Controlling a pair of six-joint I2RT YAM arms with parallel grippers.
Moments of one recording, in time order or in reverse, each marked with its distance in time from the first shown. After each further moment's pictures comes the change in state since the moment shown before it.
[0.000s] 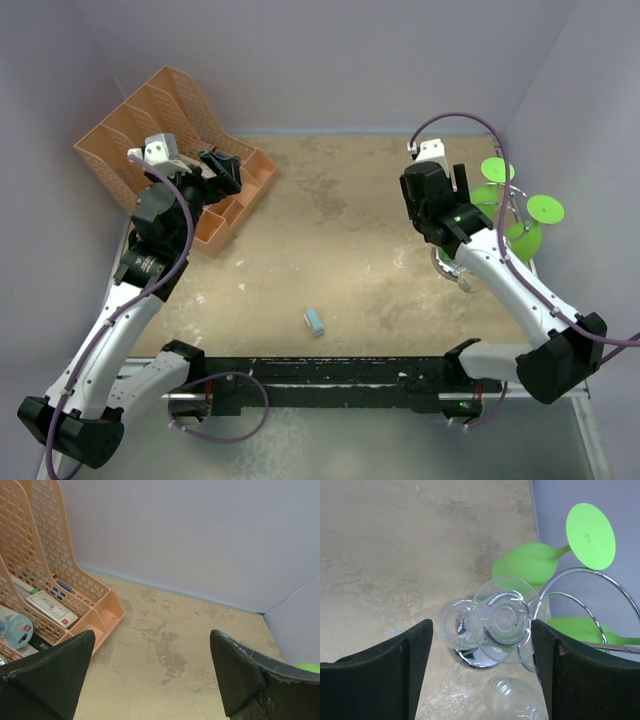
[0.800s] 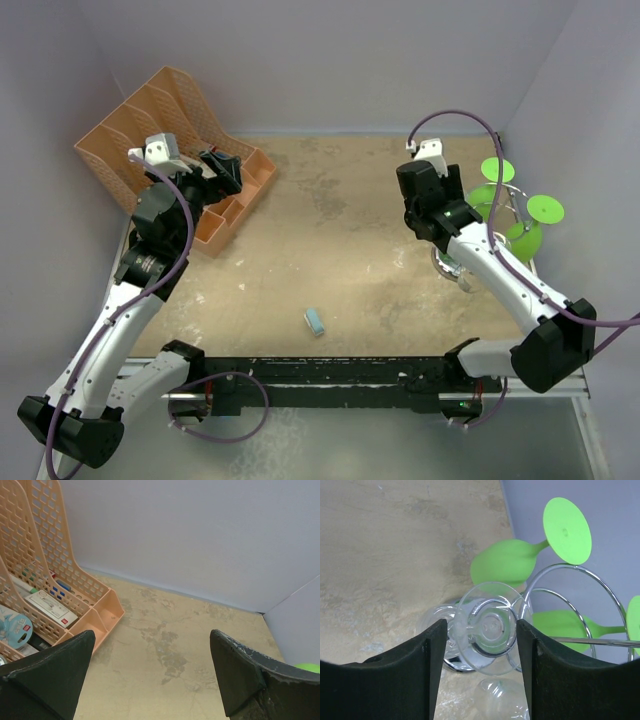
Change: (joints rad) left arm -0.001 0.002 0.000 0.000 0.000 -0.002; right arm 0.007 0.063 0.000 0.025 0.142 0.010
